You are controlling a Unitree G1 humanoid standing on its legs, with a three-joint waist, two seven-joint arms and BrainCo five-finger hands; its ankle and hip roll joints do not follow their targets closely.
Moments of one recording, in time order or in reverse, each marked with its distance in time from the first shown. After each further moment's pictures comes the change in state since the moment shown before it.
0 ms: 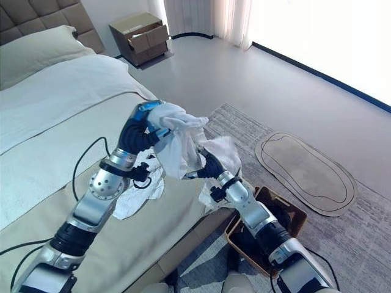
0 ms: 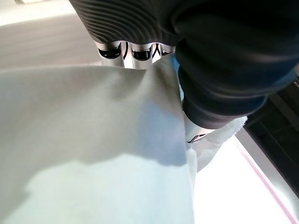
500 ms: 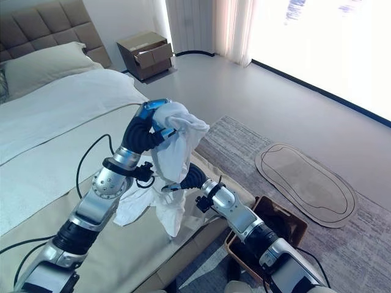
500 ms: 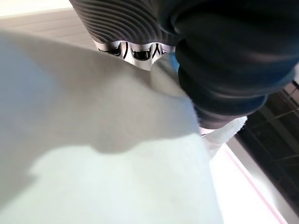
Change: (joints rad) left arm -0.046 0.001 -0.011 -0.032 -0.013 0.007 -0.009; right arm -0.014 0.053 0.088 0.081 0.046 0.025 0.068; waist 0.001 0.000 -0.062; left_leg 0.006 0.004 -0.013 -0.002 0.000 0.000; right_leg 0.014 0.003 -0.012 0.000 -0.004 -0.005
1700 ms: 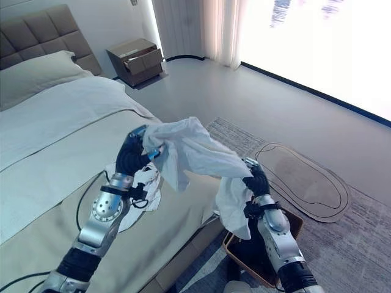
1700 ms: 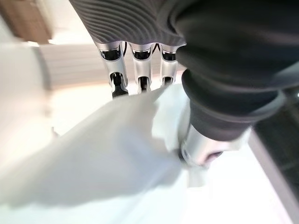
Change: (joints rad) left arm 0.307 -0.101 0.085 0.153 -0.073 -0.023 0.021; right arm 0.389 -0.072 -0.499 -0.243 0.267 -0.081 -0.130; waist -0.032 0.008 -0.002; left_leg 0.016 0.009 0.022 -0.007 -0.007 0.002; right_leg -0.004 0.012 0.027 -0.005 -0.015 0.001
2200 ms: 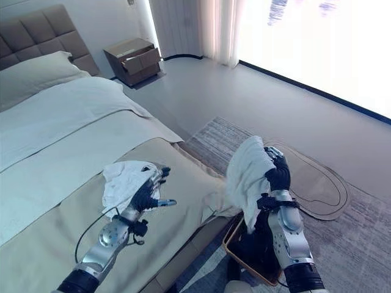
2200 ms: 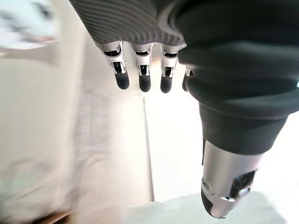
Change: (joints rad) left arm 0.129 0.010 -0.082 0.356 0.060 0.023 -0.130; right arm 0.033 0.011 -0.123 -0.050 0.068 -0.040 -0.038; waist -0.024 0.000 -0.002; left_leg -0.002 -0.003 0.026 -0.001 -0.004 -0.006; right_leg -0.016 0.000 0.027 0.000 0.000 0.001
